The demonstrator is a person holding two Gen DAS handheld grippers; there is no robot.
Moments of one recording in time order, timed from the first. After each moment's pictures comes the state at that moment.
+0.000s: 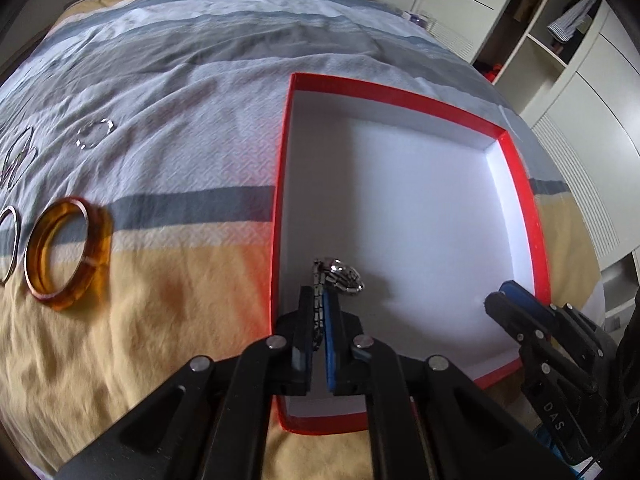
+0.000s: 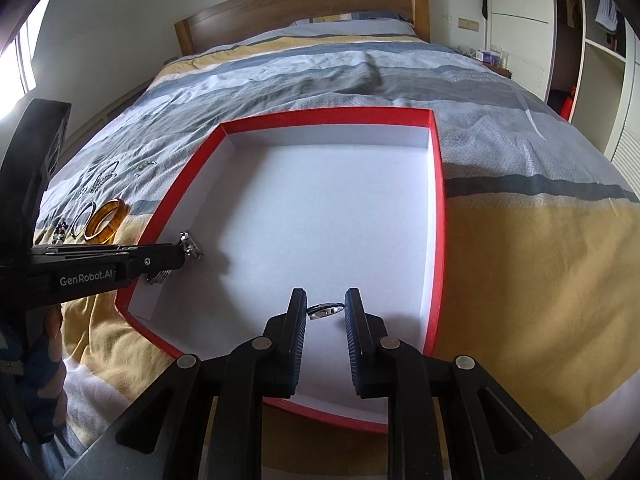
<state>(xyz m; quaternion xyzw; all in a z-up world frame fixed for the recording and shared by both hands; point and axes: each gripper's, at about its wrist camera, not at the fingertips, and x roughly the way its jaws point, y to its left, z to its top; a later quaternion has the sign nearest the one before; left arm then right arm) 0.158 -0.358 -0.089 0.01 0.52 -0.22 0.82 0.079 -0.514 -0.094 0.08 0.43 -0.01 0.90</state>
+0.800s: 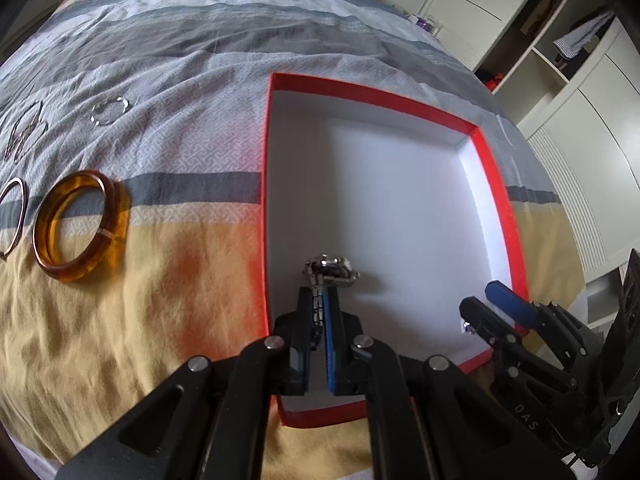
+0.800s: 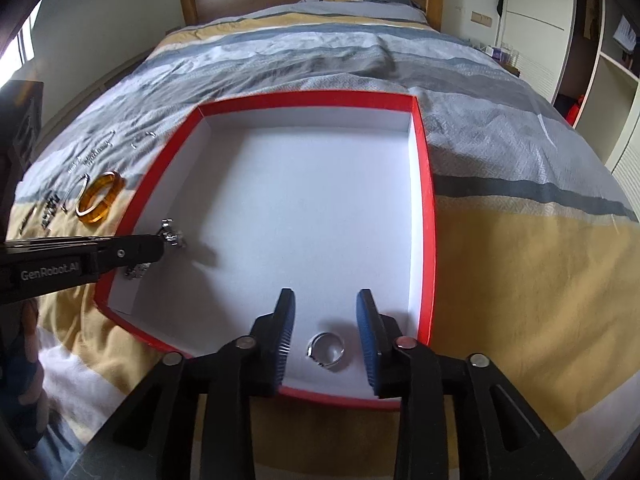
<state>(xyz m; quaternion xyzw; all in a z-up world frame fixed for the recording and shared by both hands) 0.155 -0.345 -0.079 -0.02 0.54 -0.23 0.81 0.089 -0.499 -0.090 0.05 0.47 -0.01 0.88</state>
